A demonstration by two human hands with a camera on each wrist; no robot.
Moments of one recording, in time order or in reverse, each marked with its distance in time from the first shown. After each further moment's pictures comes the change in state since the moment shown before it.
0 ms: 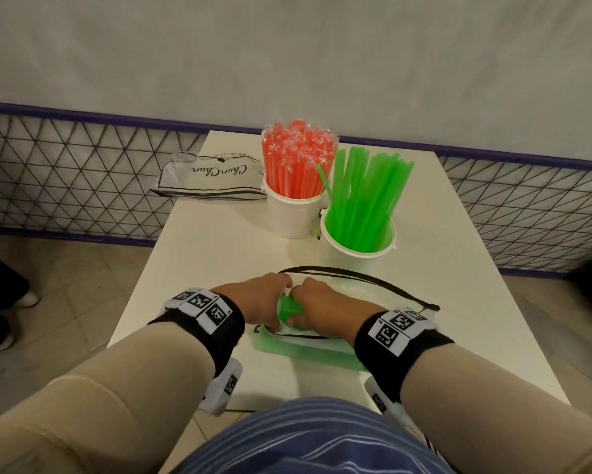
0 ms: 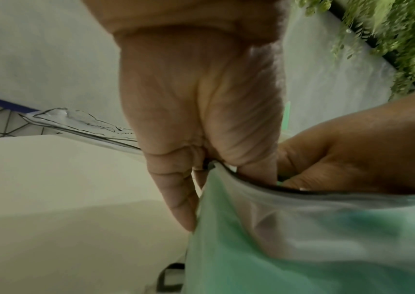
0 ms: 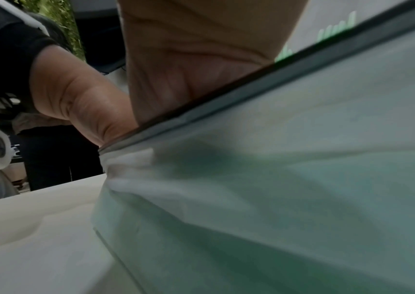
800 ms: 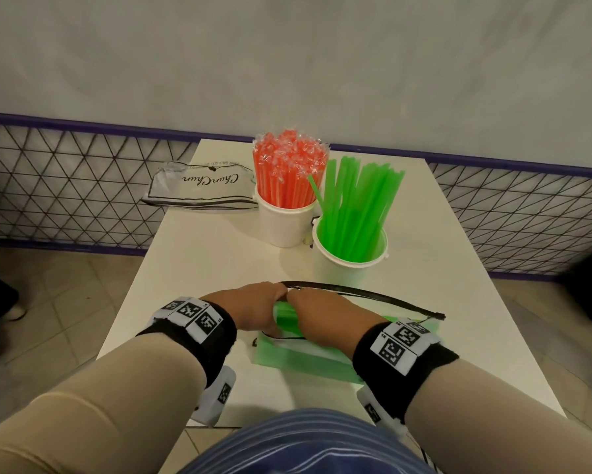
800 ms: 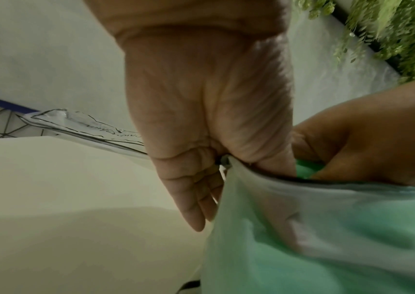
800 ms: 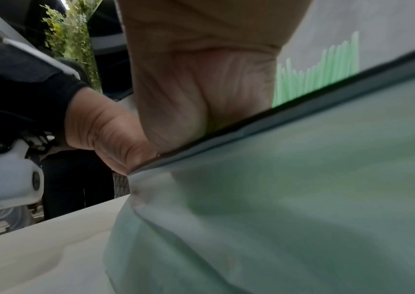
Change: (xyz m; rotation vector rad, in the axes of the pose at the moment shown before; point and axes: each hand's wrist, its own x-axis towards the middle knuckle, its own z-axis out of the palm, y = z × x) left_hand 0.007 -0.001 -0.006 -0.006 0.027 0.108; right_hand -0.013 0.000 -0.010 -0.072 0.171 -0.031
